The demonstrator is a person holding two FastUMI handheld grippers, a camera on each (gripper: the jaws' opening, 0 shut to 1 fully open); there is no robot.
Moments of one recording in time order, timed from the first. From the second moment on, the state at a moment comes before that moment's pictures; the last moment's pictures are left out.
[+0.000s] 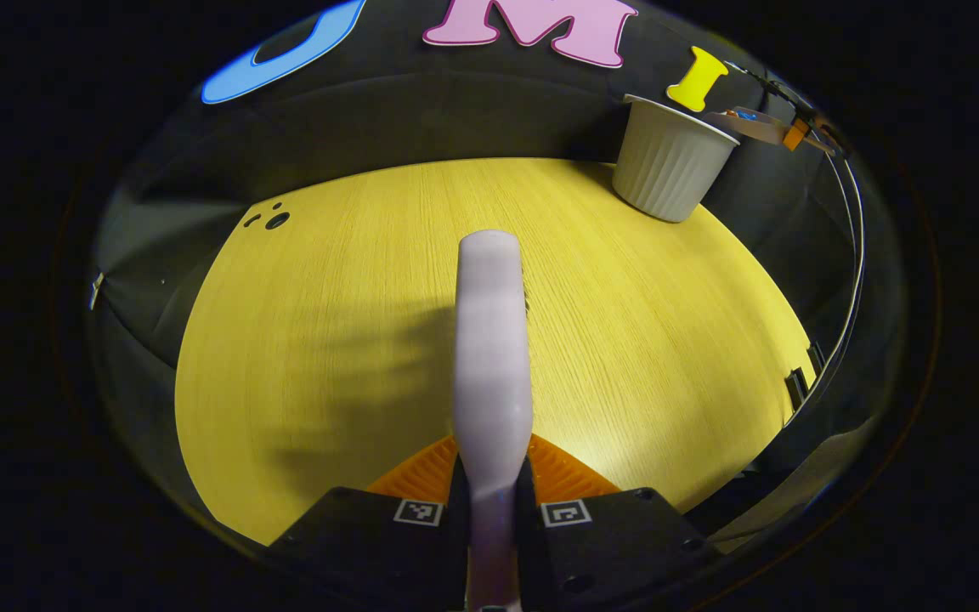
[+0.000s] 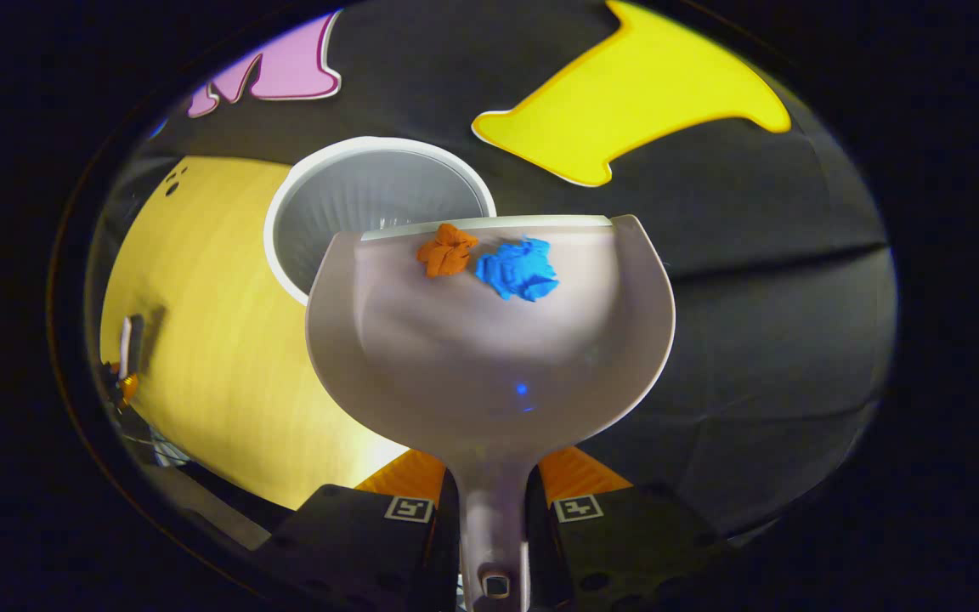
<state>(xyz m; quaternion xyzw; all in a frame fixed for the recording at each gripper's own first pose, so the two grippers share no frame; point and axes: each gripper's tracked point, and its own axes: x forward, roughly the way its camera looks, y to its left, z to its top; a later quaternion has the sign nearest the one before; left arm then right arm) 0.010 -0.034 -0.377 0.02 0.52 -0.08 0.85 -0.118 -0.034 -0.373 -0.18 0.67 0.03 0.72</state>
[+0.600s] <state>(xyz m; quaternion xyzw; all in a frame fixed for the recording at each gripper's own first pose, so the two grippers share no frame) 0.003 -0.029 -0.383 0.00 0.53 -0.06 0.85 -0.107 -0.038 -0.372 -0.23 0.69 0.06 0.68</state>
